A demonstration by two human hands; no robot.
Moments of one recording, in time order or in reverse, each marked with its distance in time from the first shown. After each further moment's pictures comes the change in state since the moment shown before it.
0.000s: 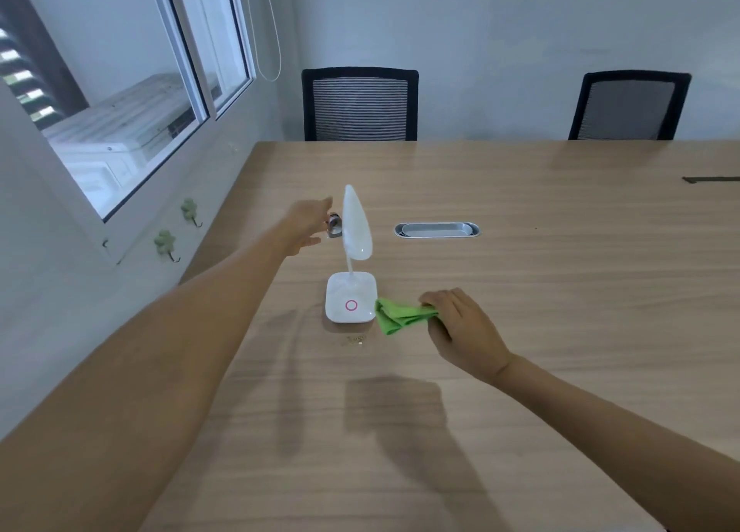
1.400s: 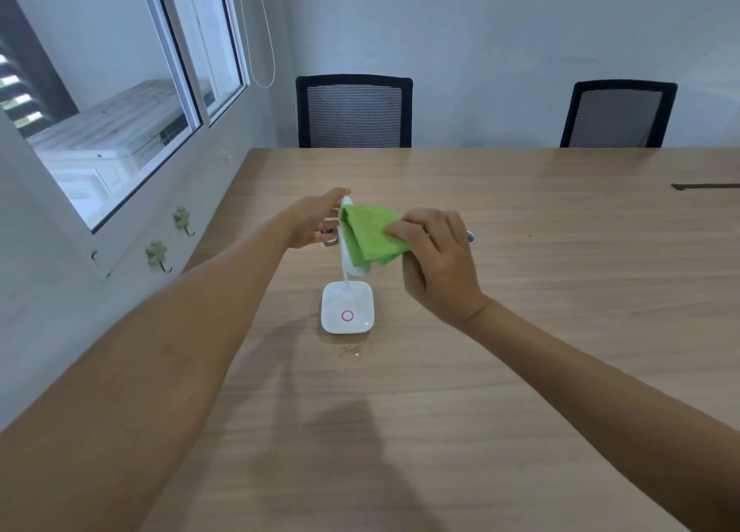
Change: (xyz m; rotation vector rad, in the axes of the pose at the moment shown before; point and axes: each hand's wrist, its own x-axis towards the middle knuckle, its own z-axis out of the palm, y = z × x) left_hand 0.006 0.028 0.006 -0.127 -0.186 -0.020; right_hand 0.092 -0.047 -0.050 -0.094 0.450 -0.191
